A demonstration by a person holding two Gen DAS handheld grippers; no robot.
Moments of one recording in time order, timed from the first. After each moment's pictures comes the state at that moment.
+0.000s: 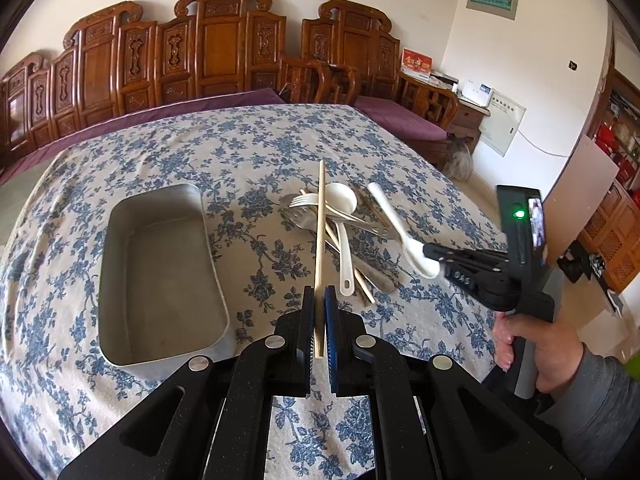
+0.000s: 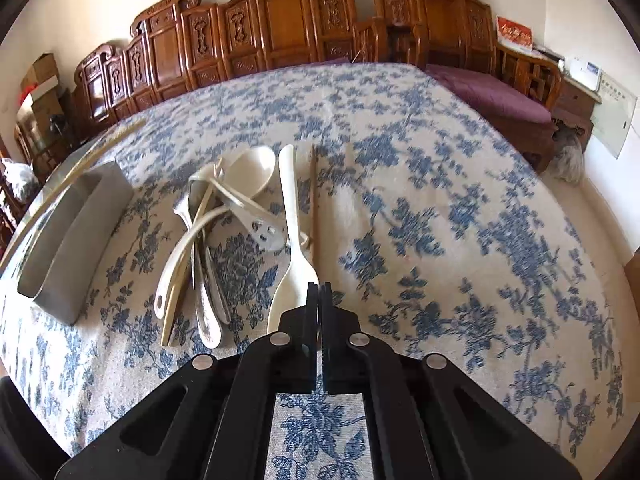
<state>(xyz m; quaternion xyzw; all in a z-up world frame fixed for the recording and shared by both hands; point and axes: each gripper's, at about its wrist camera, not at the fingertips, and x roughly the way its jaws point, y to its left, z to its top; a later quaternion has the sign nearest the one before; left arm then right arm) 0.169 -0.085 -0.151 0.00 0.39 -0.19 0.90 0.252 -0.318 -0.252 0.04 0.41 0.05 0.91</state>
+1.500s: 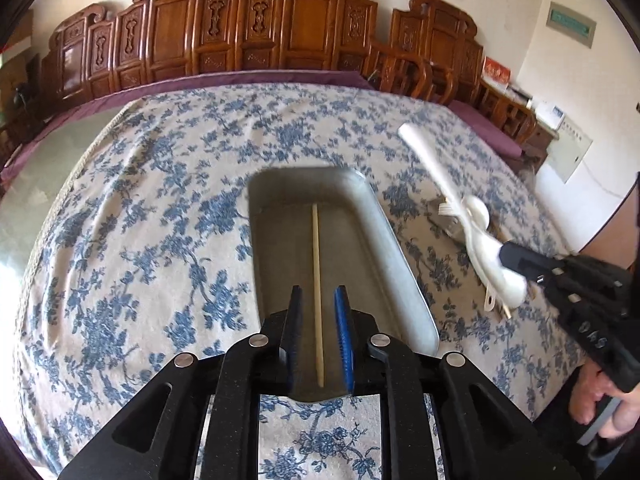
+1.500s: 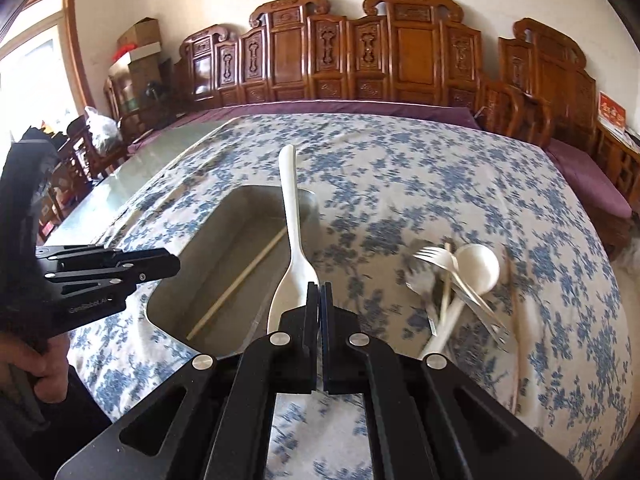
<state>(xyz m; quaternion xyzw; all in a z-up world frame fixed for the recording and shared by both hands) 0.223 0.042 -0.167 -0.04 0.43 -0.09 0.90 0.255 -0.136 -0.178 -0.03 0.38 0.22 0.90</state>
